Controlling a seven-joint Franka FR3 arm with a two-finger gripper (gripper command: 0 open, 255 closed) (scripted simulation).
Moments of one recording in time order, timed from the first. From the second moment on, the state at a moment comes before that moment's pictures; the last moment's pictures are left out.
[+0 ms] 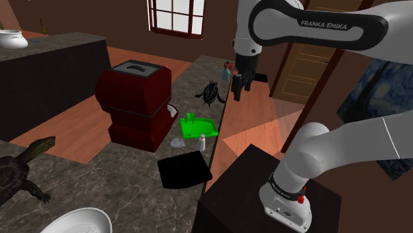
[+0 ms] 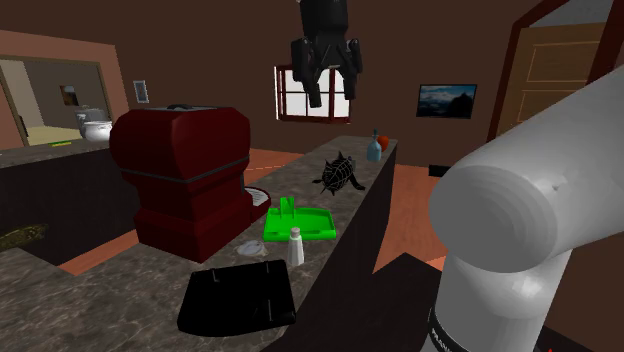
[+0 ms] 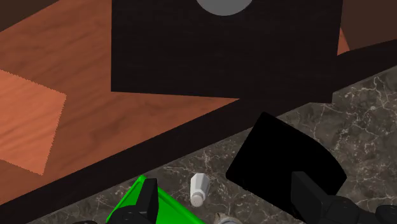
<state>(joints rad) 0.01 -0.78 0.07 -2.38 -0.06 1.51 -0.02</state>
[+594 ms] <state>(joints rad) 0.00 -0.65 0.05 -2.51 -0.07 1.78 -0.03</state>
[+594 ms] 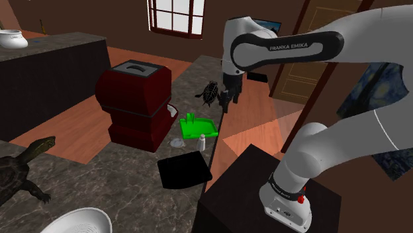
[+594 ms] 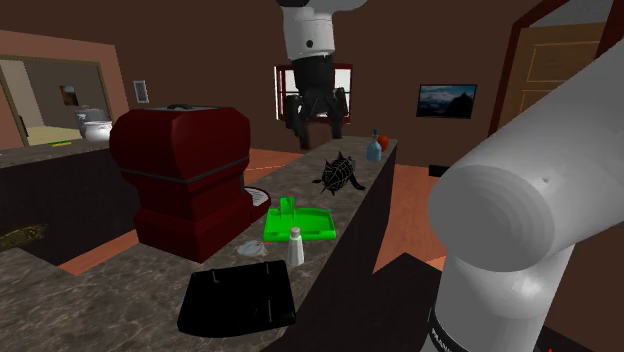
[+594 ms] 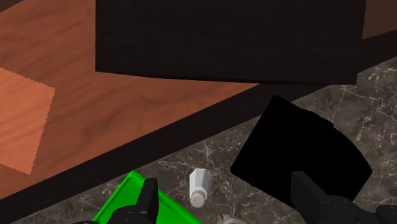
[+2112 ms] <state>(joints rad) -0.05 0.20 0.00 -2.40 -0.09 2.51 -0.06</state>
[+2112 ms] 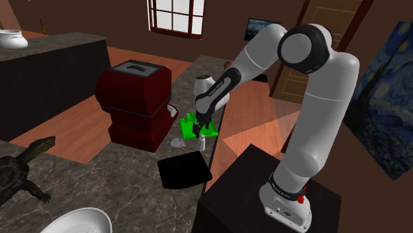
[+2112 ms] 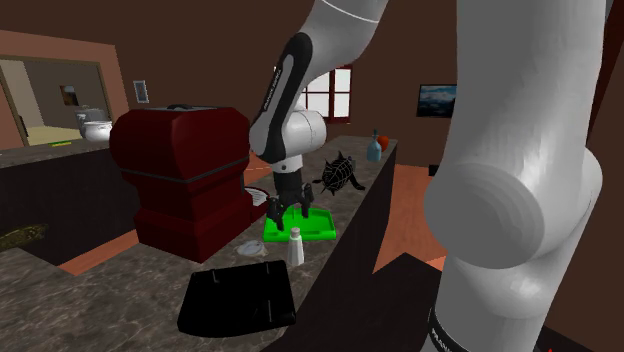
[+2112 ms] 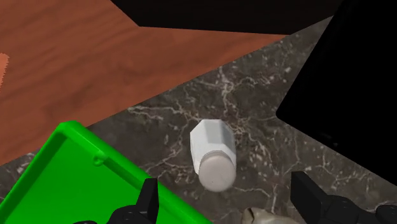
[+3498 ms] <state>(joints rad) -0.05 0.33 -0.01 -2.39 -0.11 2.64 -0.05</state>
